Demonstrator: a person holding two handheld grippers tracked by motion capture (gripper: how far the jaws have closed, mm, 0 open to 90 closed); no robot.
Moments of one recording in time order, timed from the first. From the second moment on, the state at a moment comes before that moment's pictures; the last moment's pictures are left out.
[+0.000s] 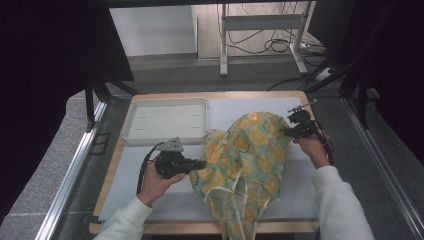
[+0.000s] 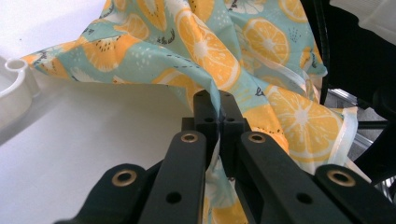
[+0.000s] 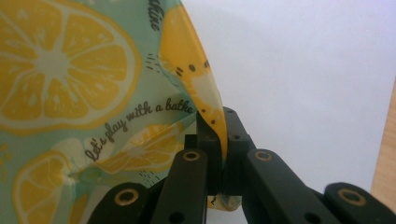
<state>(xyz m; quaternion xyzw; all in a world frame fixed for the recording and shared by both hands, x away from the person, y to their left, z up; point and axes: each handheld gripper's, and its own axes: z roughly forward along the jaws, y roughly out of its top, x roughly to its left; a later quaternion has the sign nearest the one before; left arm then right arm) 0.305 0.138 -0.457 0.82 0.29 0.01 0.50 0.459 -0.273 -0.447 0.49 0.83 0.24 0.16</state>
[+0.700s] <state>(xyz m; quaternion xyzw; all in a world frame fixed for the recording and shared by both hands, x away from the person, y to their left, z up) 0.276 0.101 -0.451 0.82 0.27 0.02 0.51 0.516 -0.231 -0.440 0.45 0.84 0.24 0.17</state>
